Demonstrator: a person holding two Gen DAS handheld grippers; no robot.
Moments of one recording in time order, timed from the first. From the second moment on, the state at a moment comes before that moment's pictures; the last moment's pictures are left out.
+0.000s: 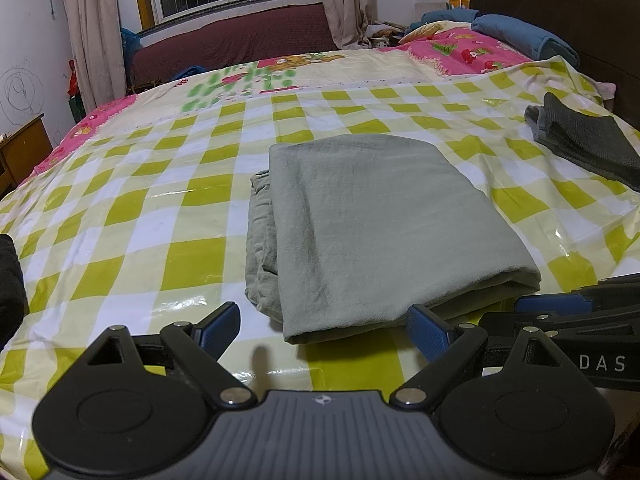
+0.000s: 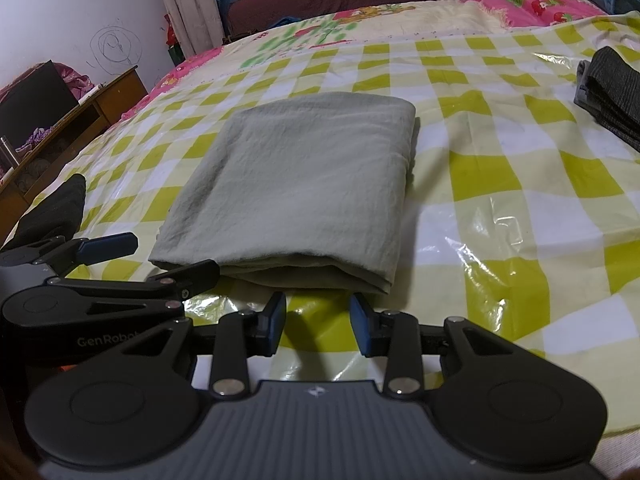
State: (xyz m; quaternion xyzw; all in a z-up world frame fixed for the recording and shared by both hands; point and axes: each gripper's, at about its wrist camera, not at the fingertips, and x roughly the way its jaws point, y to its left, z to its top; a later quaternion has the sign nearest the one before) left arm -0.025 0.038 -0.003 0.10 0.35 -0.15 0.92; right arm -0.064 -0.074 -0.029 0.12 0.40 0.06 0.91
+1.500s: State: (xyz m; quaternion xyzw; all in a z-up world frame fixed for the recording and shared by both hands) left arm -0.024 0.038 -0.006 0.10 0.37 -0.14 0.91; right arm -0.062 -0.072 -0.032 0.12 0.41 0.07 0.90
